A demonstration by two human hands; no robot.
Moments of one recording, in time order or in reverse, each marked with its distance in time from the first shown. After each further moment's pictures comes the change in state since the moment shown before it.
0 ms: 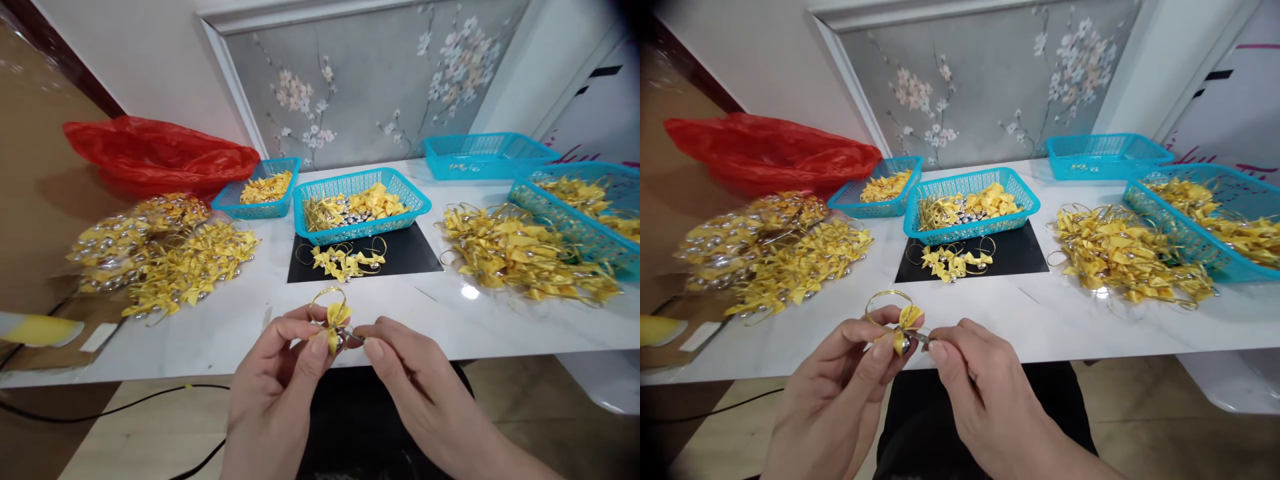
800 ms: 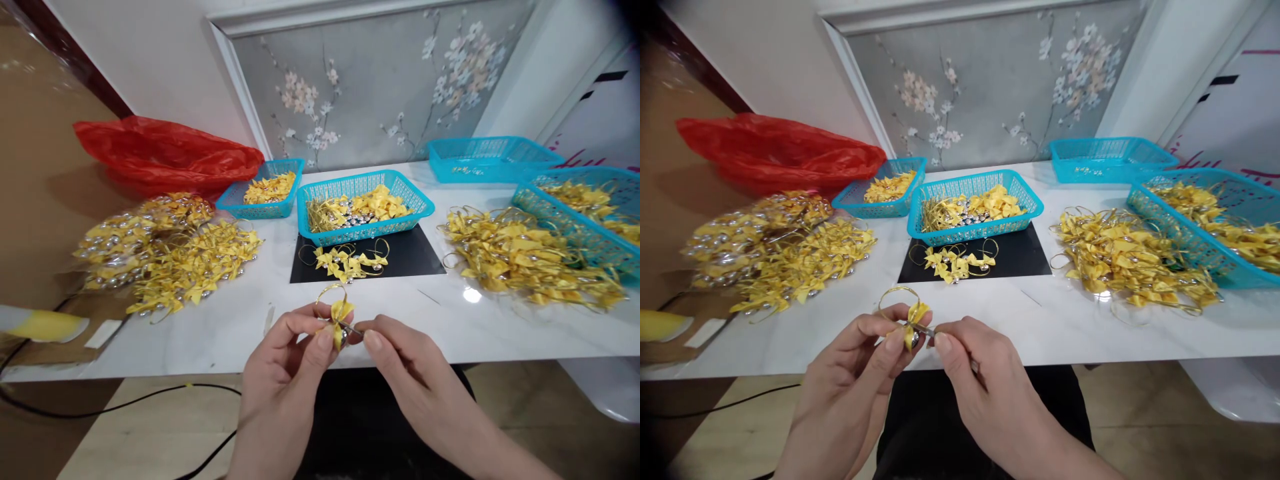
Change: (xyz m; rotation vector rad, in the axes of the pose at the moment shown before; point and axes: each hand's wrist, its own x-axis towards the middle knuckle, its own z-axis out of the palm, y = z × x) left_hand 0.008 -0.015 -0.010 0.016 -0.085 0.048; right_hand 0.004 0.007 0.002 0.104 -0.035 0.108
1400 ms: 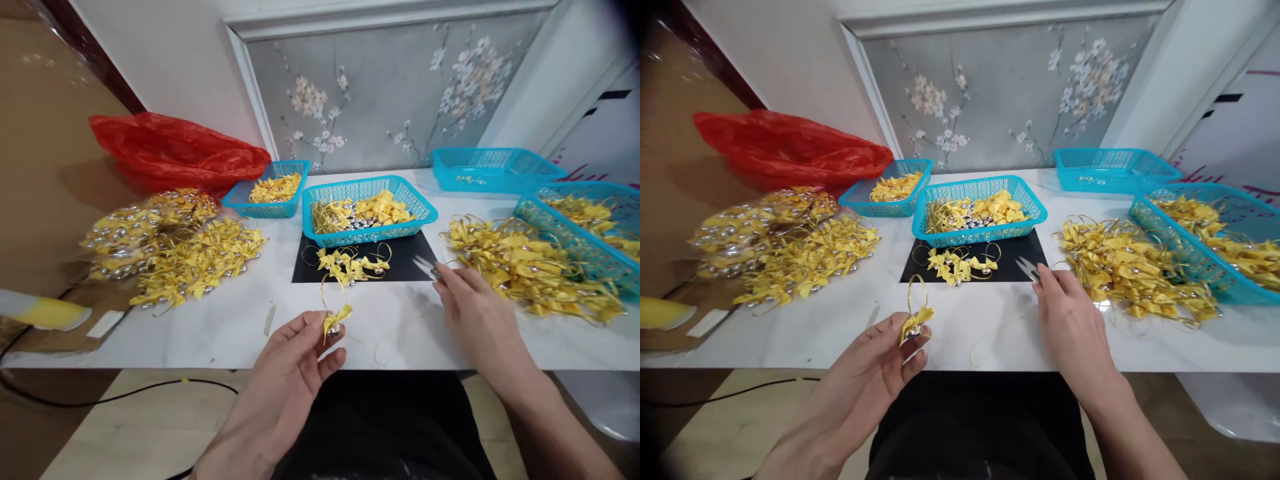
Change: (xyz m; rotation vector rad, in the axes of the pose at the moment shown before) left_hand 0.014 0.011 0.002 -0.391 0.137 -0.504; right_hand 0.023 0.060 -0.085 -1.066 0.515 -0.093
